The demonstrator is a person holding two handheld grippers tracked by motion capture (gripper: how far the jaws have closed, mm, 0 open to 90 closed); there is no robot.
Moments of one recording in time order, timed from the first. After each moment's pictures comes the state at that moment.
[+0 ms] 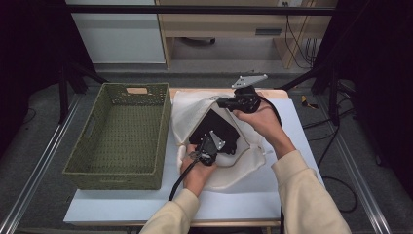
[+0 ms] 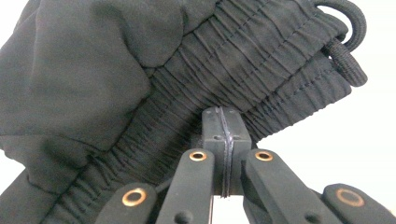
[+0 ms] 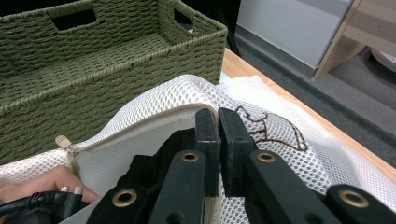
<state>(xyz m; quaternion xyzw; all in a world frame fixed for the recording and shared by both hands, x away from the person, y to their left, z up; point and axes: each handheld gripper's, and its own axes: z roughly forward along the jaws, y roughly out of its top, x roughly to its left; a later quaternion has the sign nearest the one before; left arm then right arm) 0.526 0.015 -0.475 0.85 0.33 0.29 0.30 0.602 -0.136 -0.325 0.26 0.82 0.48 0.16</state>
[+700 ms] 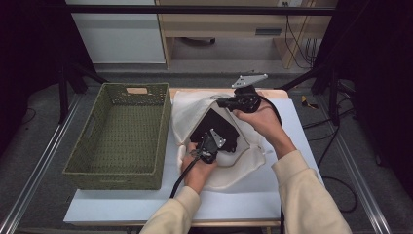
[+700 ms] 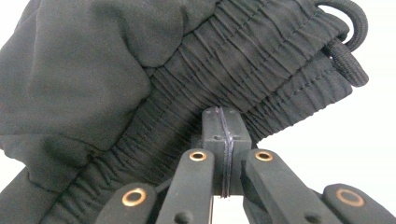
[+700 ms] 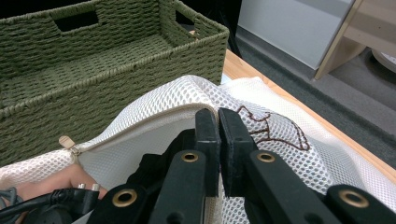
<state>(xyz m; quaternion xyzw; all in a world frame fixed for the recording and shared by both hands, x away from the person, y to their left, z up) 0.534 0.013 -0.477 0.84 0.34 0.29 0.30 0.600 -0.135 -0.322 0.26 0.82 0.48 0.16</state>
